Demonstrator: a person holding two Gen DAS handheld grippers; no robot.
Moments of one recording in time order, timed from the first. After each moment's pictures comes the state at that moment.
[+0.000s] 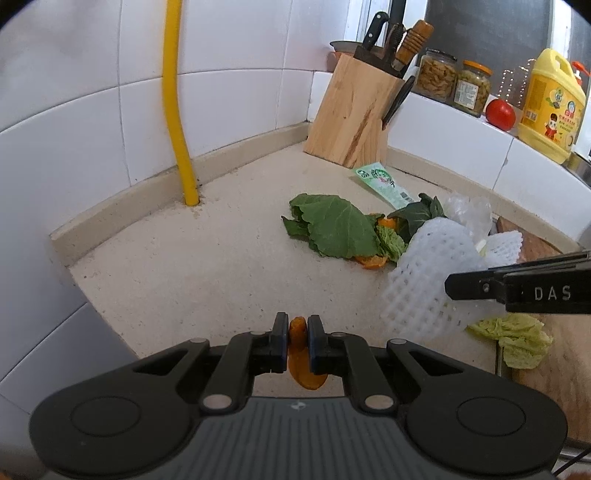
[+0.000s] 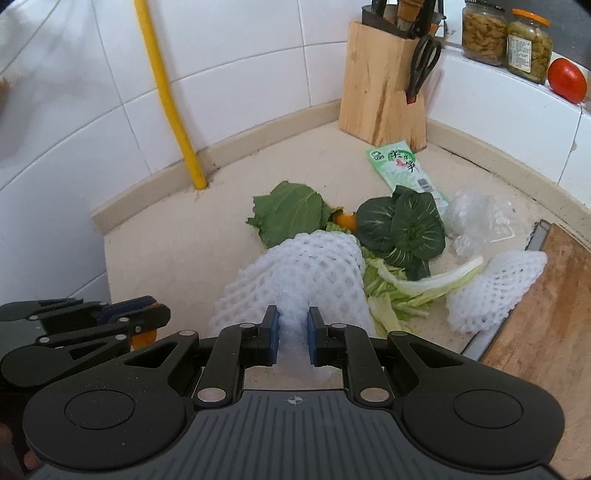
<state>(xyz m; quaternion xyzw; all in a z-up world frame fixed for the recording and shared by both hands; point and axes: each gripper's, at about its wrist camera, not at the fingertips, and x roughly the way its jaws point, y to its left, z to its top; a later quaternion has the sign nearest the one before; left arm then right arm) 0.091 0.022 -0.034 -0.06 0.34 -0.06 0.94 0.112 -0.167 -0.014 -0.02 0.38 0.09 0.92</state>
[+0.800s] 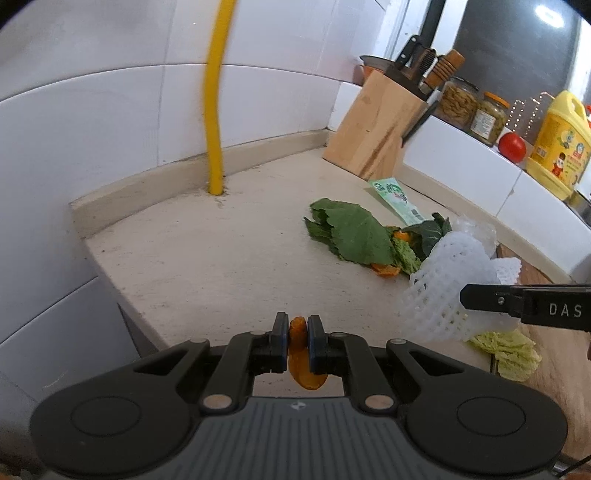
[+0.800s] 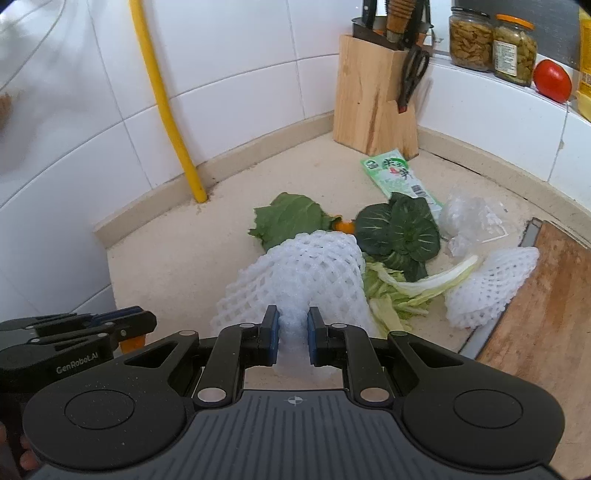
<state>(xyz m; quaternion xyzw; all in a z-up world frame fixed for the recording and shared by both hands) 0.079 0.058 -0.037 -0.12 0.34 -0.06 0.93 0.099 -0.158 -0.011 -0.01 0.36 0.08 0.93</state>
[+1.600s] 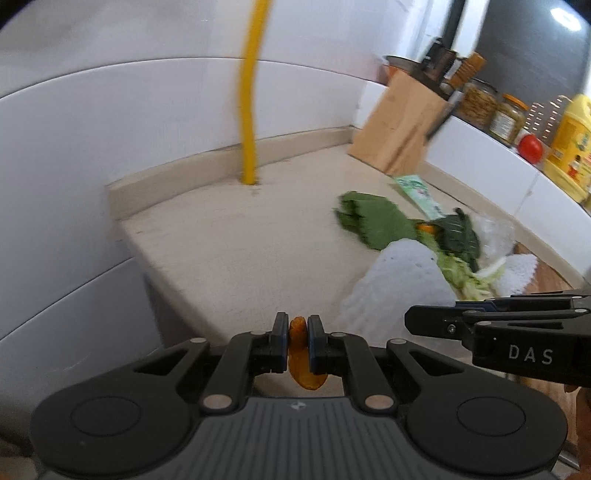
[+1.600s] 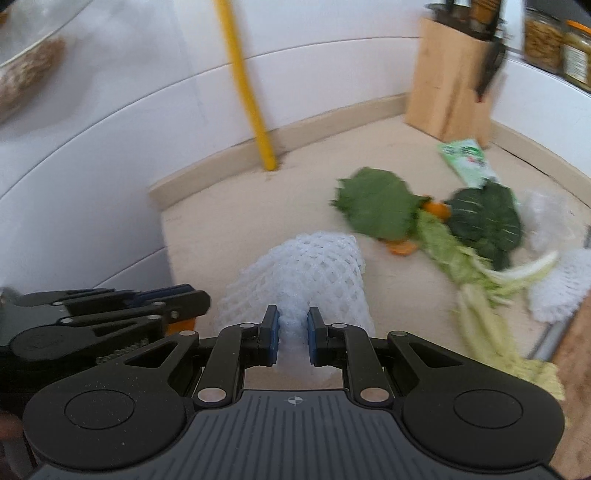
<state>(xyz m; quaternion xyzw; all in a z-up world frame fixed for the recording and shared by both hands) 0.057 0.079 -0.042 -0.12 0.35 -0.02 0.93 0.097 -0.097 -0.034 -0.03 0.38 0.16 0.91</state>
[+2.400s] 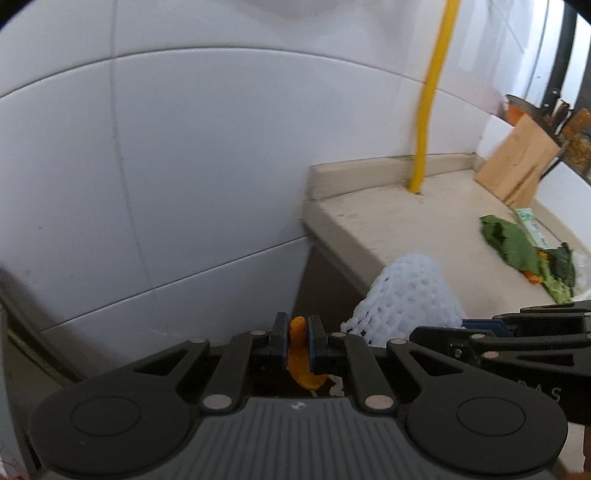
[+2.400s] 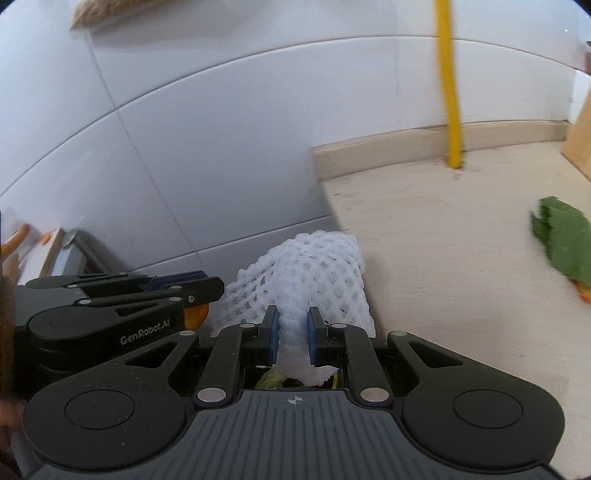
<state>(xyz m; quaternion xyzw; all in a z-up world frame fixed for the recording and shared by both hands) -0.004 0.204 -0.060 -0.15 0.35 0.12 0.92 0.085 0.049 -0.060 -0.09 0.40 0.30 0.86</state>
